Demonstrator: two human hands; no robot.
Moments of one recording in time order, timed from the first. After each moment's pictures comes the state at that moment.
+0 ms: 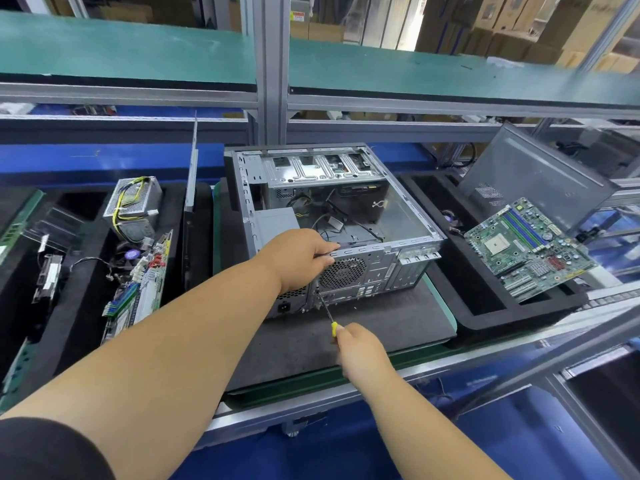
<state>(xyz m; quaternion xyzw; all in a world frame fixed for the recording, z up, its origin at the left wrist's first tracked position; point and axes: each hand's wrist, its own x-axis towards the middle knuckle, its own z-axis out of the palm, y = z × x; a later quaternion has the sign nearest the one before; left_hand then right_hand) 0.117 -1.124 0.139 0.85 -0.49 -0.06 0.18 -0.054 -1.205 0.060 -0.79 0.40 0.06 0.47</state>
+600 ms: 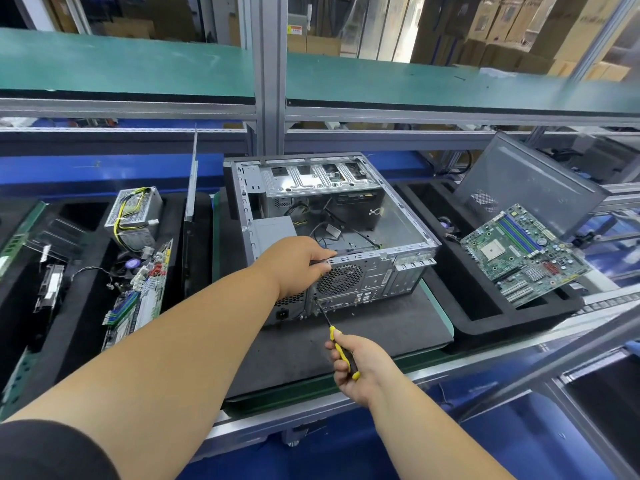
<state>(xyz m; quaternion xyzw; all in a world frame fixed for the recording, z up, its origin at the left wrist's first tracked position) 0.116 -1.124 0.141 0.85 -0.48 -0.07 0.19 -0.058 -1.206 0.070 -0.39 0.48 0.07 0.78</state>
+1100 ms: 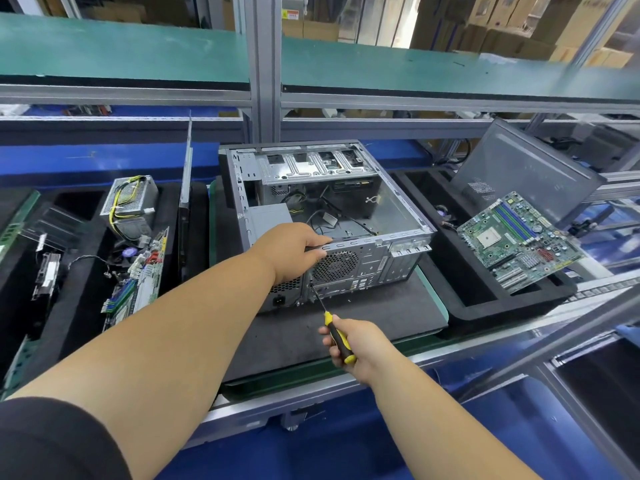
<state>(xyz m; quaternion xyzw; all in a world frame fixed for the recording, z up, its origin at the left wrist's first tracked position) 0.115 -1.123 0.143 0.86 -0.47 -0.07 0.18 -0.060 -1.206 0.088 -0.50 0.47 0.10 0.72</state>
